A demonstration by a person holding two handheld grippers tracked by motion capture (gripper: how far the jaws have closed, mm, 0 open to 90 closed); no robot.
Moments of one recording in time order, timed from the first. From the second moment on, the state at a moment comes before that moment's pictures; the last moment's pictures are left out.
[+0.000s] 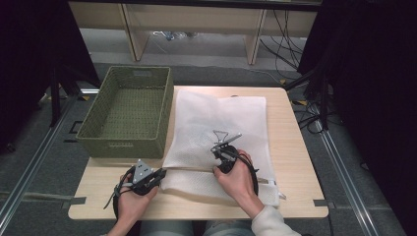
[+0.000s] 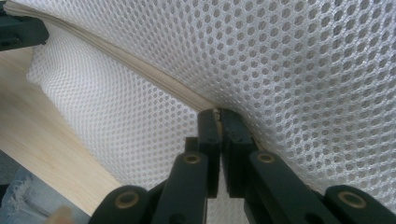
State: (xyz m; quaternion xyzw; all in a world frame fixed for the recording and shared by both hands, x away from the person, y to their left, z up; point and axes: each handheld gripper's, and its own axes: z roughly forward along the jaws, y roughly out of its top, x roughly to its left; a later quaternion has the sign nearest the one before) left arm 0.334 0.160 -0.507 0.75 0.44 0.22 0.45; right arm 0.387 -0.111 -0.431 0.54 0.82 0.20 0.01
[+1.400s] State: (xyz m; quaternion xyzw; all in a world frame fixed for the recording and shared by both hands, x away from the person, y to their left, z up) left arm 0.335 0.161 -0.508 0.75 0.43 0.22 0.45; right arm 0.387 -0.124 -0.433 0.54 0.82 0.20 0.03
